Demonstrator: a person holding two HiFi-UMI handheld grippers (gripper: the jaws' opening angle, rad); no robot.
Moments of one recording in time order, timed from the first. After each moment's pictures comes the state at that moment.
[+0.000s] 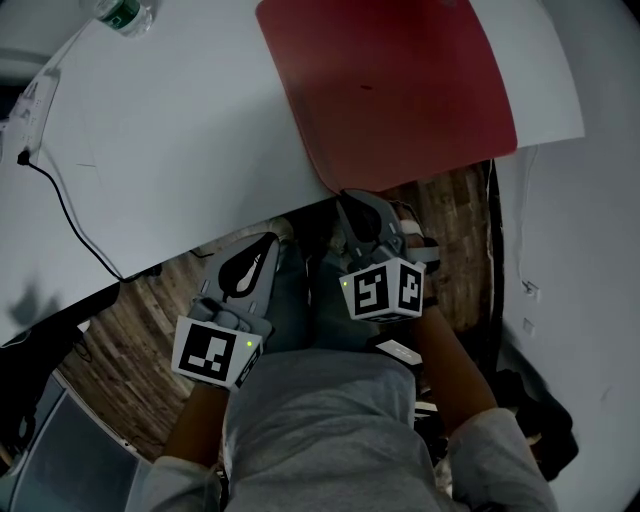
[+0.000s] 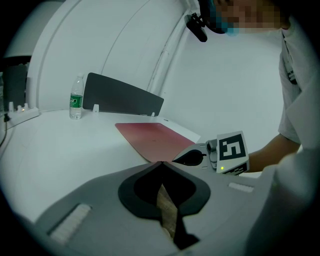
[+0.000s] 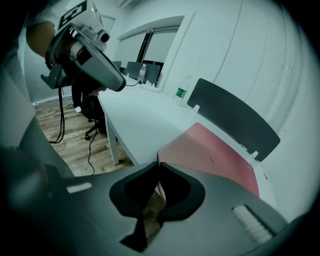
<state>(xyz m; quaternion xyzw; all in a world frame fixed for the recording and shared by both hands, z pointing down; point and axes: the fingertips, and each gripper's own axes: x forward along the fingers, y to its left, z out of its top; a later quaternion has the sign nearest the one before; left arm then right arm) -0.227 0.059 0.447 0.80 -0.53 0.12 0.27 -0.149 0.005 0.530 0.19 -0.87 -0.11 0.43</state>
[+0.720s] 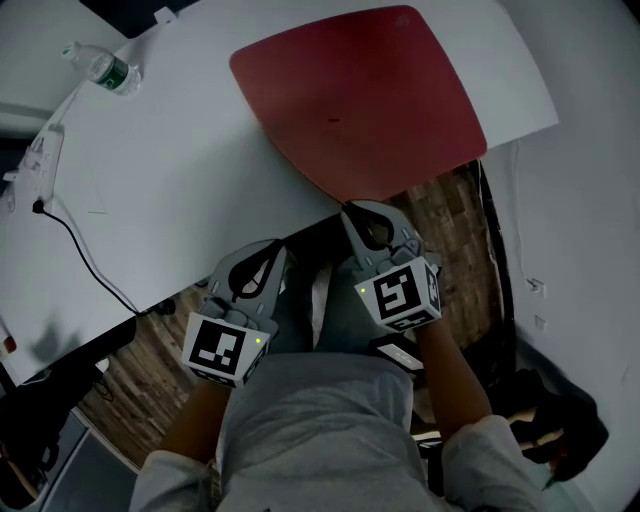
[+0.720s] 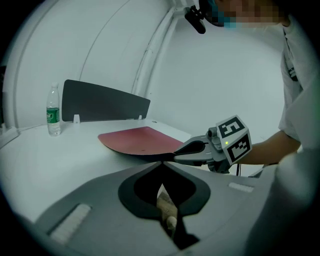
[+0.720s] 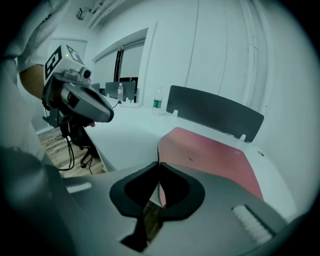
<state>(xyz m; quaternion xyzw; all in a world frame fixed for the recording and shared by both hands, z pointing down) -0.200 0.026 0.420 0.84 -0.47 0.14 0.23 -0.120 -0.026 0.472 0.26 -0.90 0.00 0.35</state>
